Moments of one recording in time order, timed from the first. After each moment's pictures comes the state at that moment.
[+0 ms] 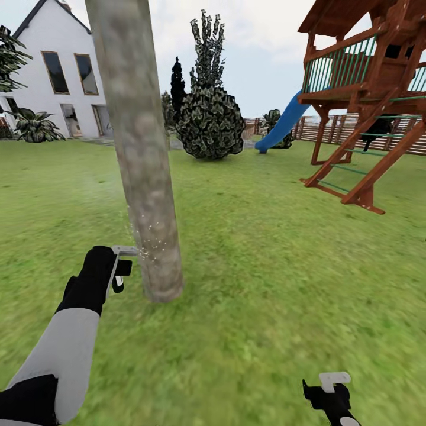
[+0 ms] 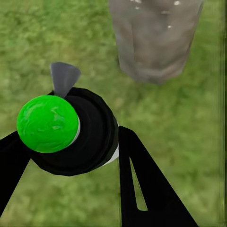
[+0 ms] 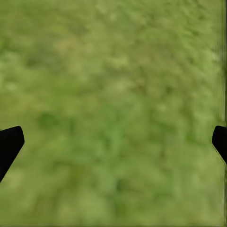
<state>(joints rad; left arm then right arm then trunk) -0.90 0.02 0.21 -0.97 -0.42 1.00 -0.13 -0.51 -0.12 -0.55 -0.07 0.61 -0.39 -0.08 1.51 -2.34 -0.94</state>
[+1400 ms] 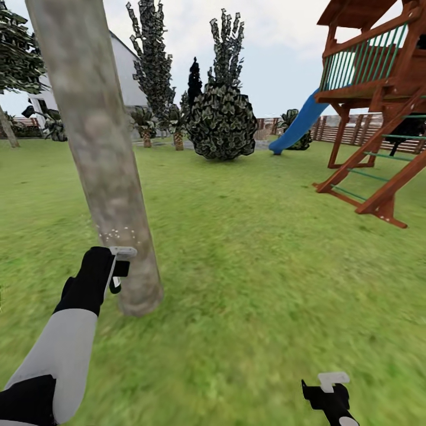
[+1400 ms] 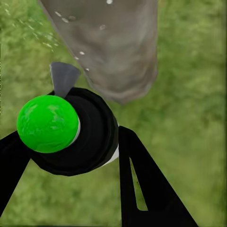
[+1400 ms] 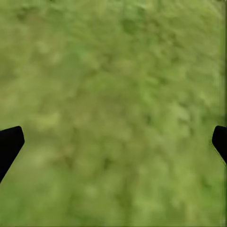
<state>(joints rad) -0.90 0.03 0.22 -0.97 -0.43 1.00 -0.13 -0.51 -0.12 -0.55 -0.07 0.61 -0.39 -0.08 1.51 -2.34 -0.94</state>
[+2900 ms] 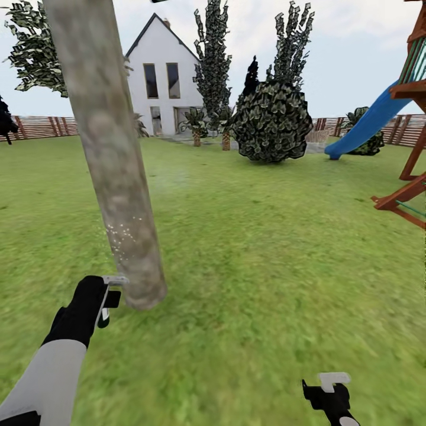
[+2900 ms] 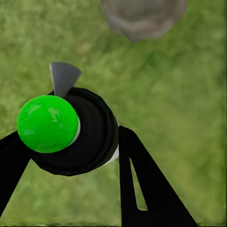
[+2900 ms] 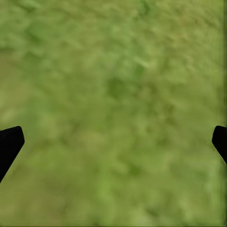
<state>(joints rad) -0.74 0.07 0.24 -0.95 -0.42 0.99 -0.13 -0.51 -0.12 -0.55 -0.07 0.61 -0.39 -0.08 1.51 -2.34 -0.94</state>
